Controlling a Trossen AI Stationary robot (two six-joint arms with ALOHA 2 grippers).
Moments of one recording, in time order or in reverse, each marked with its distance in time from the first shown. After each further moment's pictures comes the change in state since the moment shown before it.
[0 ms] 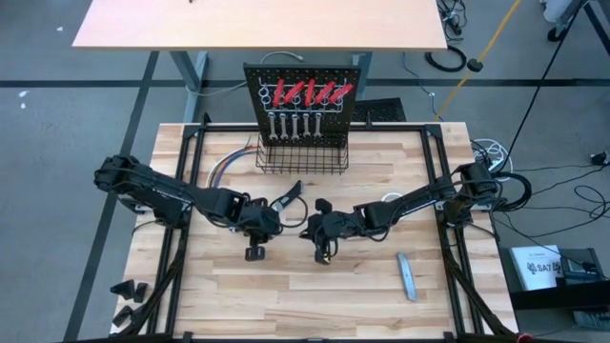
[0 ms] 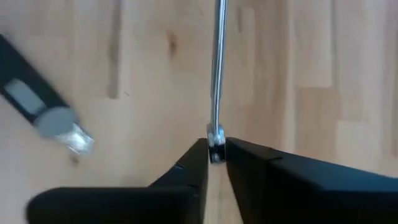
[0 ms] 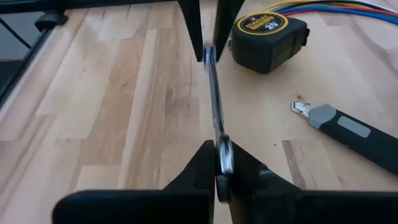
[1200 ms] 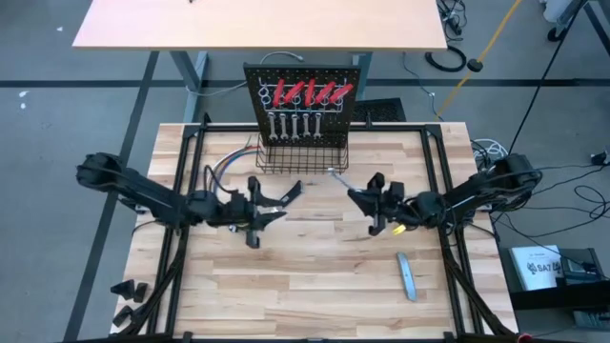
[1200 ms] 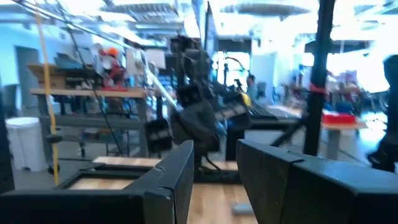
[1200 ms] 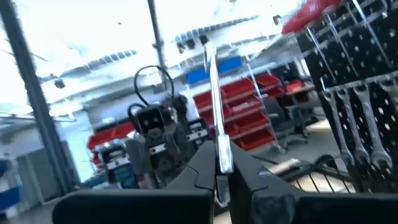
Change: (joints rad) left arm -0.046 -0.207 -0.523 1.668 -0.300 0.291; right arm 0.031 -0.349 -0.734 1.405 0.317 0.005
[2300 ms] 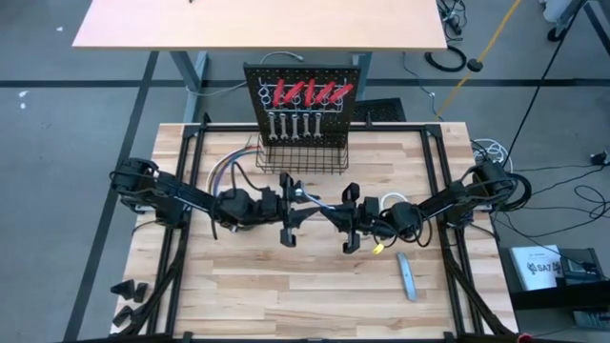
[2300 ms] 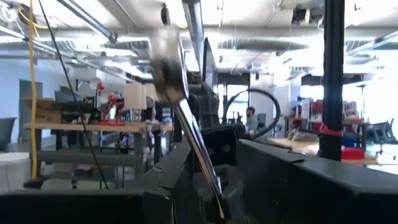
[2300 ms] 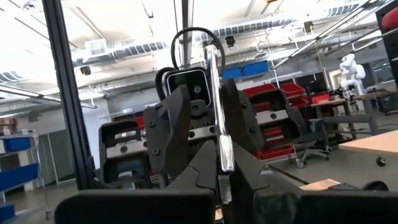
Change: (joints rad) left arm 0.063 0.364 0.342 0.174 0.078 0.030; right arm 0.060 0.231 0.314 -0.043 -0.057 -0.132
